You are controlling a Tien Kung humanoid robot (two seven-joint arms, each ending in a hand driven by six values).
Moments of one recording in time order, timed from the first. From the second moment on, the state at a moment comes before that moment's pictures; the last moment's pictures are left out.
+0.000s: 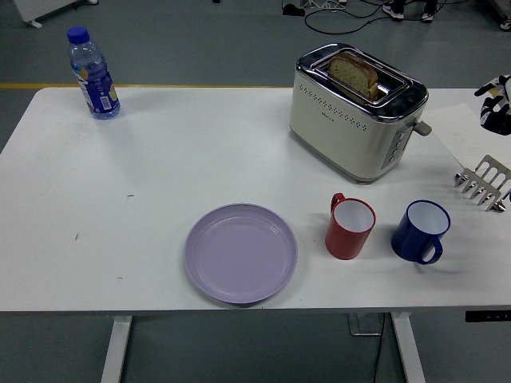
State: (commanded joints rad) left arm -0.10 0.01 -1.01 -0.18 1.08 0.24 0.24; right arm 0.66 -0.48 1.08 1.10 -1.71 -0.30 -0.31
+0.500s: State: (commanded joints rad) left arm -0.09 0.00 -1.01 -0.18 1.08 0.24 0.24; right arm 0.56 -0.50 1.22 1.20 -1.13 -0.33 0.06
